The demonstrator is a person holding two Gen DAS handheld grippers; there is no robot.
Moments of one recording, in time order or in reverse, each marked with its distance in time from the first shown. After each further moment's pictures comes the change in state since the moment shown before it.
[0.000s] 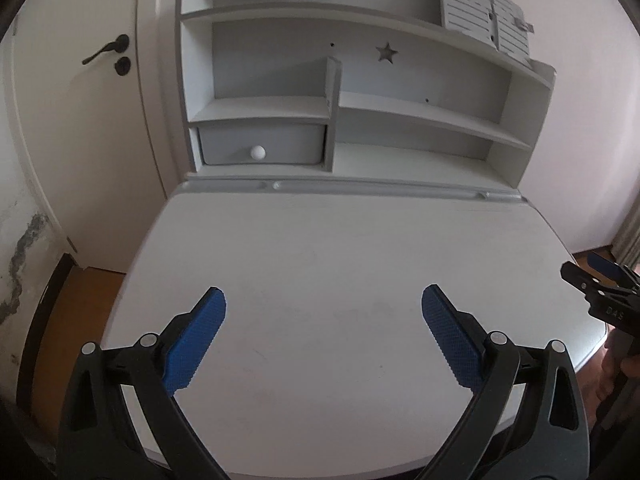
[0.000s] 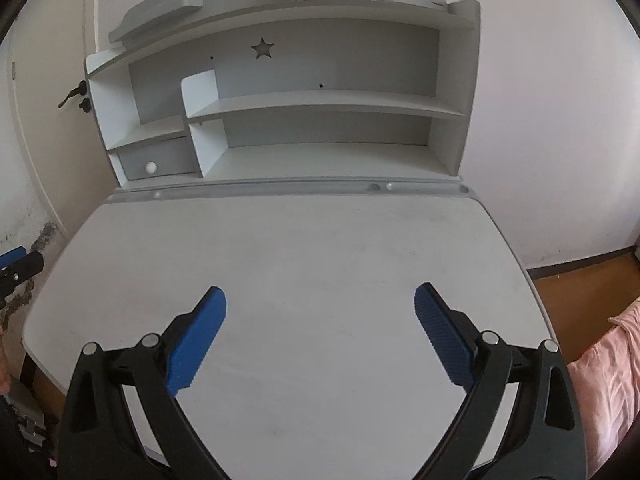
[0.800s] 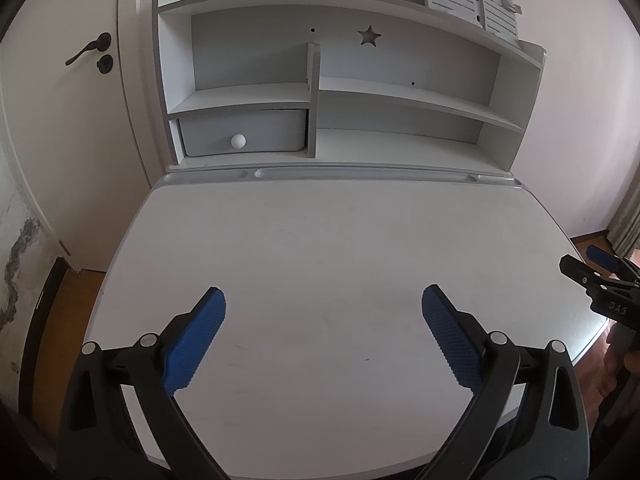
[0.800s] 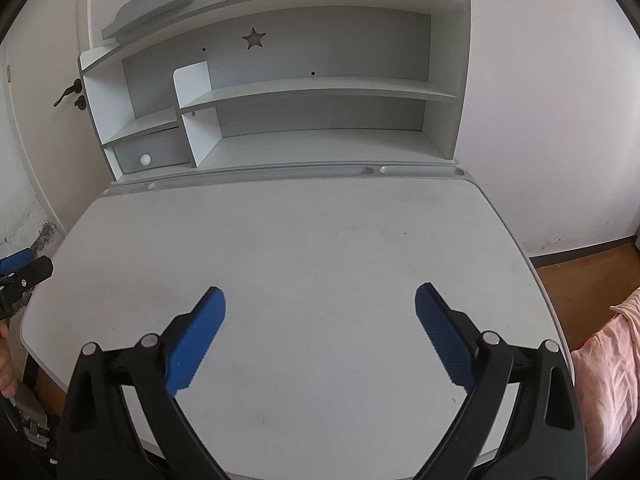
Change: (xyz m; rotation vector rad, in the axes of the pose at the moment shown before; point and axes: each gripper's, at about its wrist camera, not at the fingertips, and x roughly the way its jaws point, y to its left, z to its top) left arm 0.018 -0.008 -0.008 0.029 0.028 -0.017; right arm 0.002 -0.012 -0.009 0.000 0.015 -0.005
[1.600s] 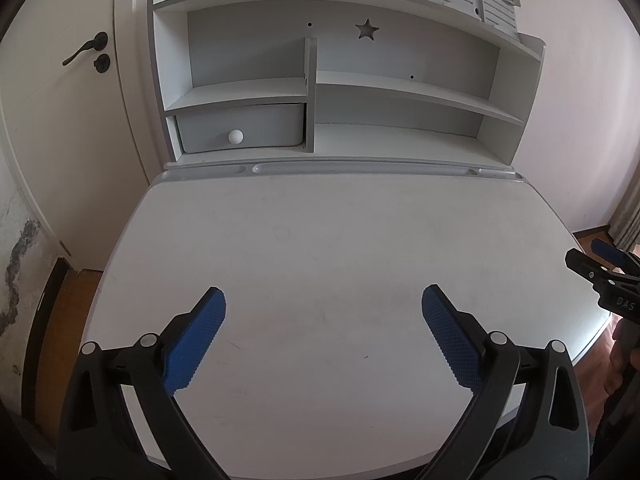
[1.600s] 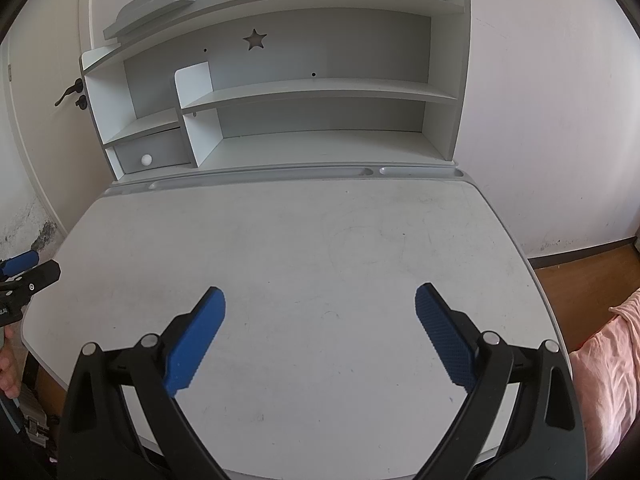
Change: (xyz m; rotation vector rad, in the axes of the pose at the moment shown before) left arm 0.006 -0.002 -0.002 0.013 0.015 0.000; right arm -0.001 -0.001 0.000 0.000 -0.002 0.000
